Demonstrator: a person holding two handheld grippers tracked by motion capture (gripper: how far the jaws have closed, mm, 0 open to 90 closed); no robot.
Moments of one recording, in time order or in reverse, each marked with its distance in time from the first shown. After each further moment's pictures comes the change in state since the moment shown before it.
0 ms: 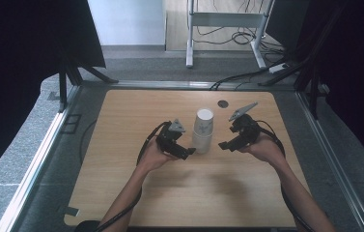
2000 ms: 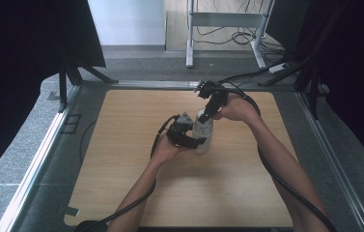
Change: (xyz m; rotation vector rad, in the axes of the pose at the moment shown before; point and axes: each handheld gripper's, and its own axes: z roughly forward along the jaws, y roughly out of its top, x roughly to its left) left arm 0.009 0.021 0.031 -0.097 -0.042 -0.041; right arm -0.001 0.140 0.013 0.273 0.029 -0.145
